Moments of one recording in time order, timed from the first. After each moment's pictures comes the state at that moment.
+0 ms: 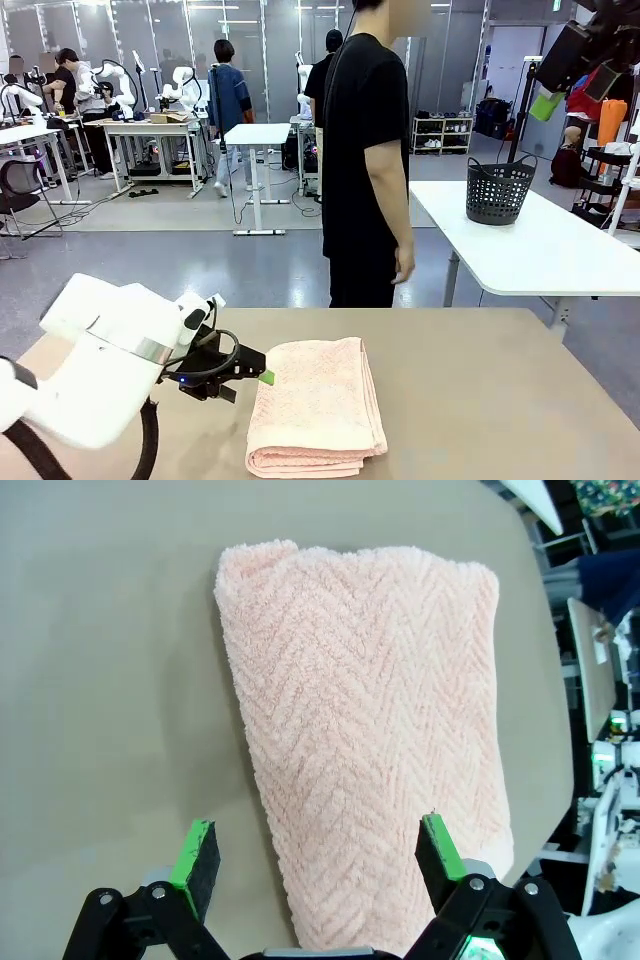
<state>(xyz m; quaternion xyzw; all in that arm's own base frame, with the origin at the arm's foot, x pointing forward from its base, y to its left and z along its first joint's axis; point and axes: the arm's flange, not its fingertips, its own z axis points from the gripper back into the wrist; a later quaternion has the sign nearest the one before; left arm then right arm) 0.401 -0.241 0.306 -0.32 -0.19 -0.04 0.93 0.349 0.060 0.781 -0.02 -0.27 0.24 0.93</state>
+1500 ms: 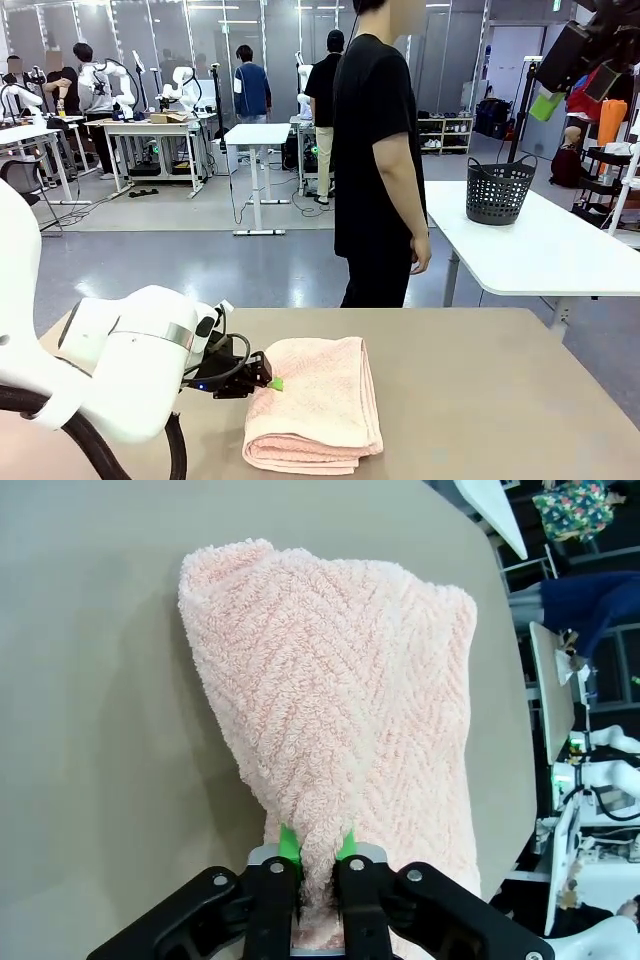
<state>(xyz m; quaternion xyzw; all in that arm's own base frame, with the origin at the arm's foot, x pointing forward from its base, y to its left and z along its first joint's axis) 0.410 -0.258 0.285 -0.38 -0.21 -0.01 0.90 0.349 0.060 0.781 -0.02 -0.27 0.24 0.93</state>
